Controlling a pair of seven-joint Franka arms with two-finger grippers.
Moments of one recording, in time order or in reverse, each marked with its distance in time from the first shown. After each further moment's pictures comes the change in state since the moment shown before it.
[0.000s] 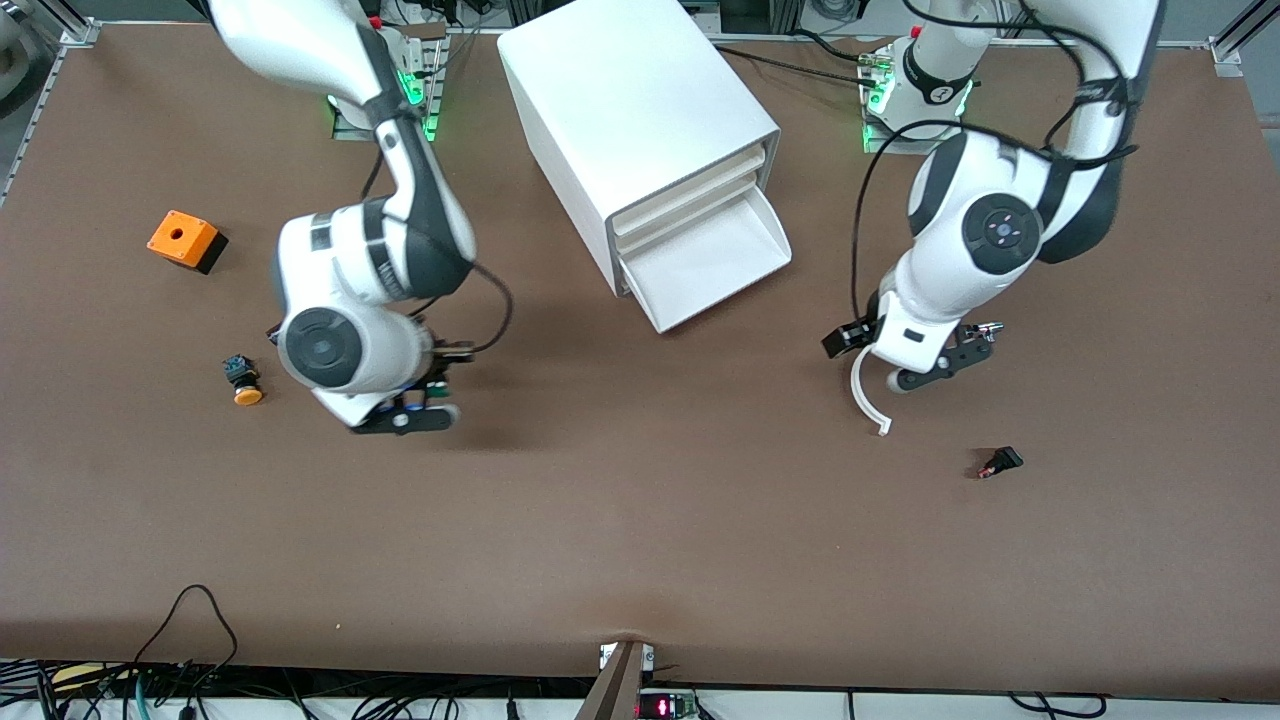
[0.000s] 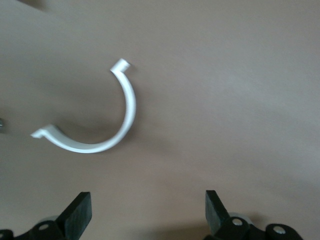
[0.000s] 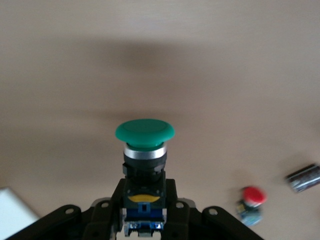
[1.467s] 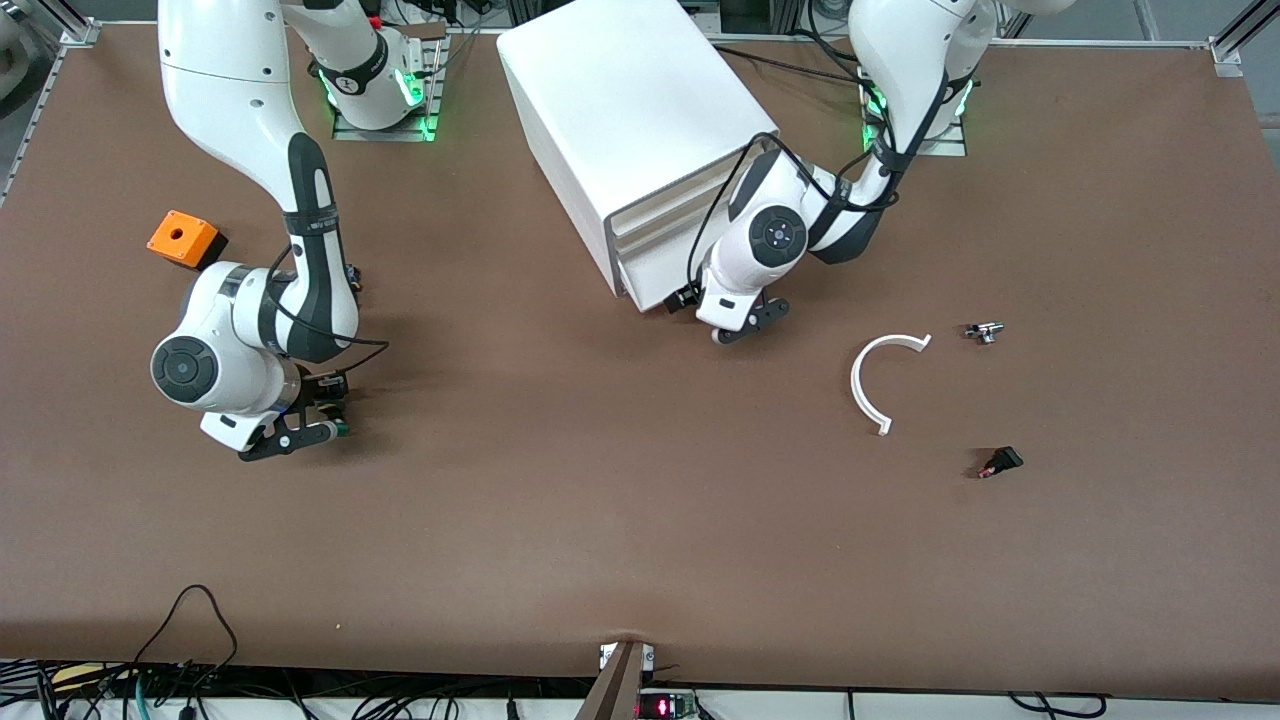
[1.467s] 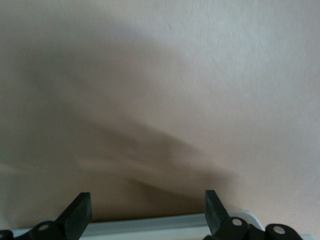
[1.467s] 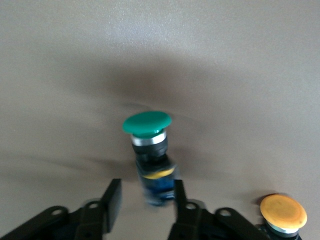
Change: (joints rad) left arm -0.140 0.229 -0.238 -0.056 -0.225 0.251 -0.249; right arm -0.094 0.061 -0.119 -0.318 0.078 0.441 -0.509
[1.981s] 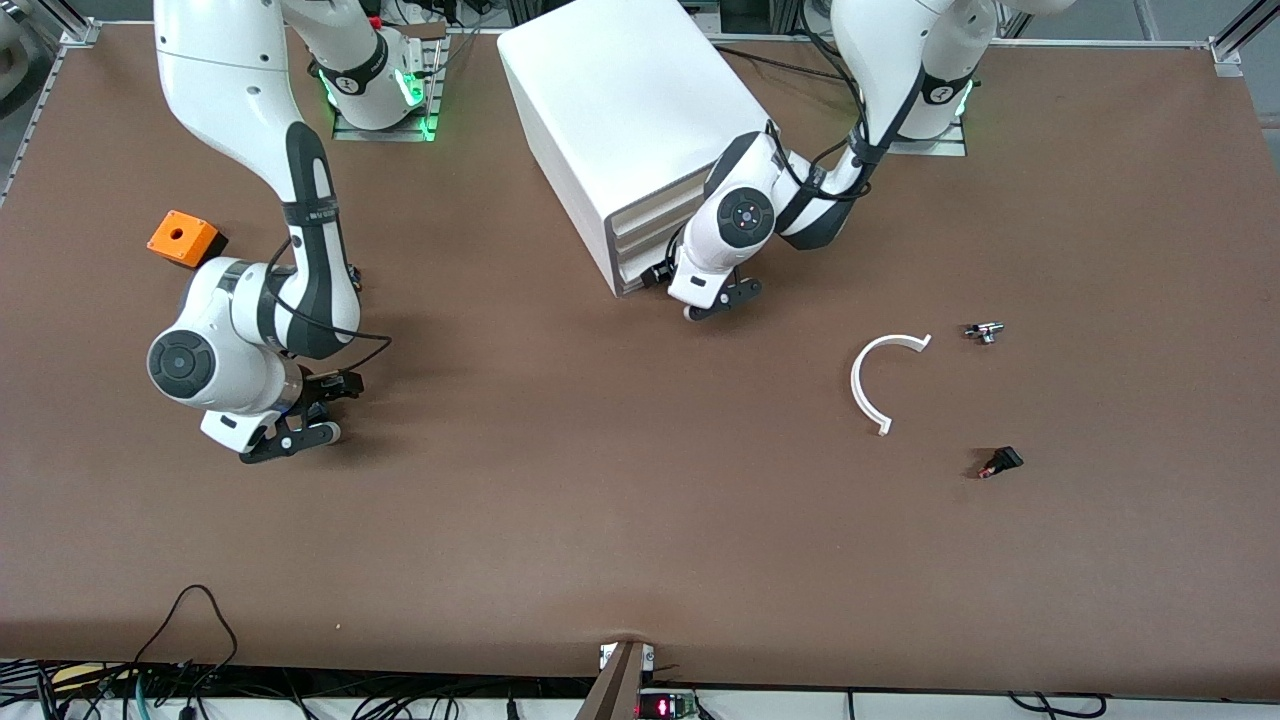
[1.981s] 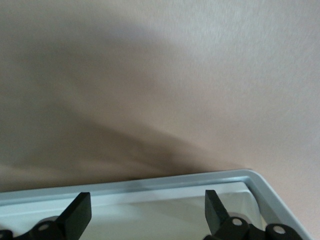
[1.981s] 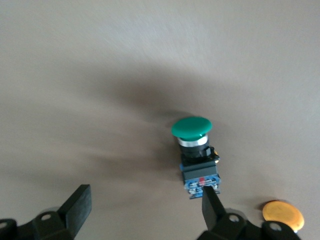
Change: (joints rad) left arm -0.004 0.013 -0.076 -0.001 0.000 -0.001 -0.033; right arm 0.017 -0.052 0.004 0.019 0.009 -0.012 0.002
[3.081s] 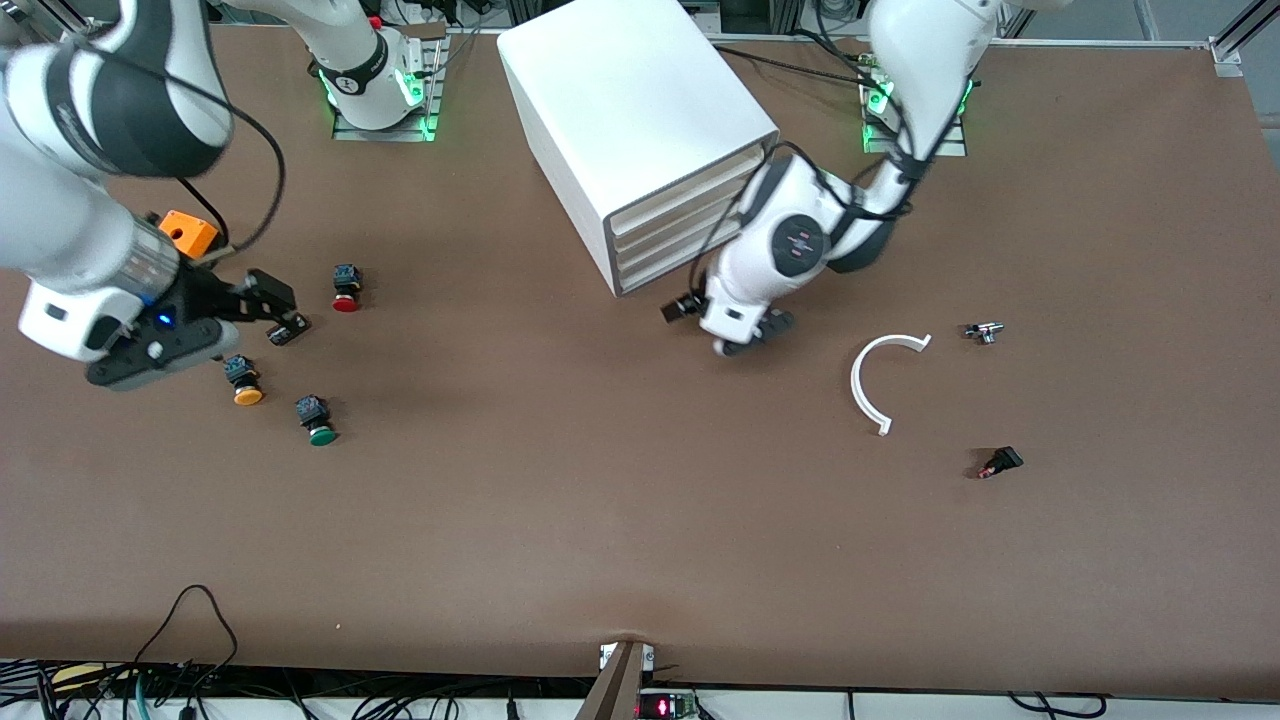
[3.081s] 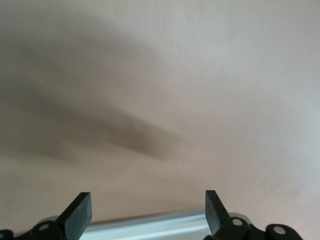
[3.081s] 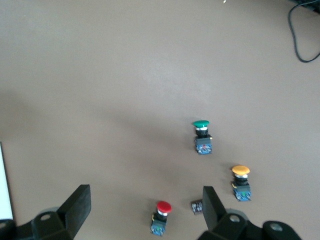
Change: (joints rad) left arm 0.194 -0.031 -0.005 0.057 0.000 -0.030 0.150; right arm 0.054 -0.464 -0.004 0.105 -0.204 -0.325 0.078
